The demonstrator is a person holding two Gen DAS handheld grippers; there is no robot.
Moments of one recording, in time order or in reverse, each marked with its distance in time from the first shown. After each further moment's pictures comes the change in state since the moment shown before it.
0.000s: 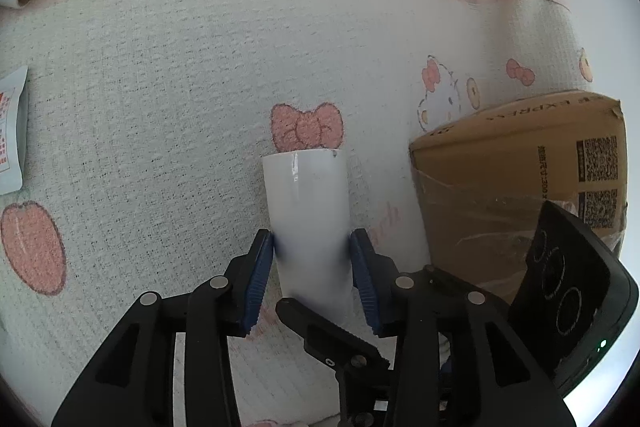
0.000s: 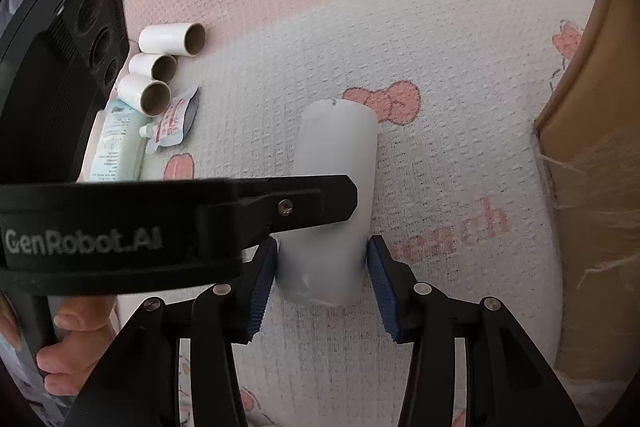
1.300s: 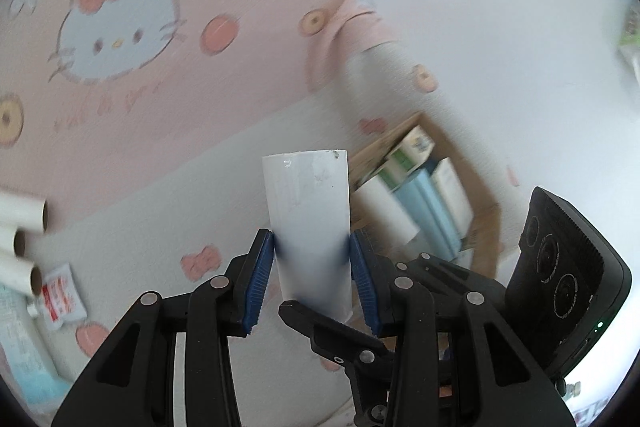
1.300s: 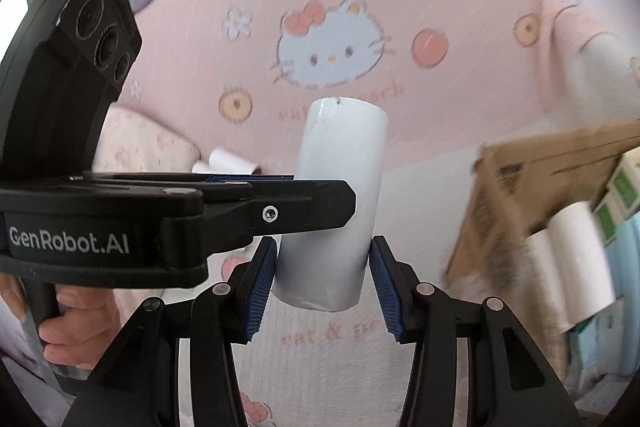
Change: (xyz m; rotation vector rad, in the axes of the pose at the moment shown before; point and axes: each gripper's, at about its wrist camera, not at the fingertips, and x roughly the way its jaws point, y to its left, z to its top) left arm -0.151 -0.148 -0.016 0.426 -0.356 -0.069; right arm -0.172 0.049 0.000 -0.173 -0.475 -0.081
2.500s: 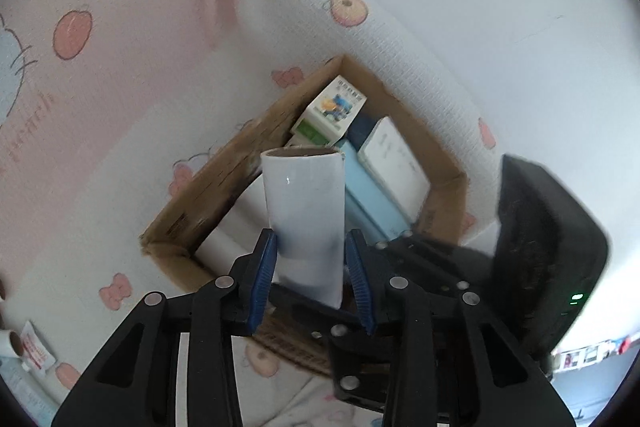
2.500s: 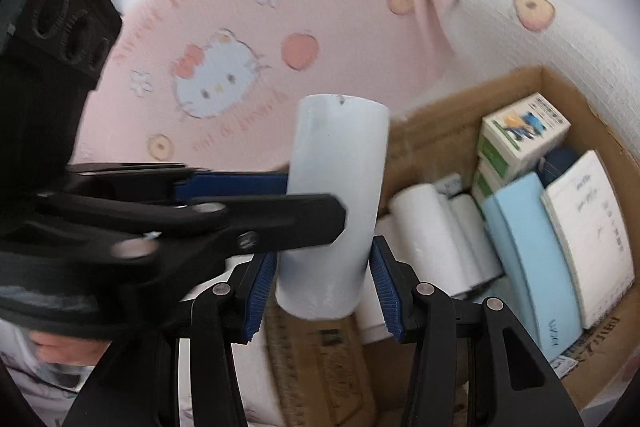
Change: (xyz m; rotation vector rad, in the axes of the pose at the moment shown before) left arm 0.108 -0.119 0.059 0.119 0.305 -0.083; right arm -0.051 -0.133 0.017 0.240 0.141 -0.090
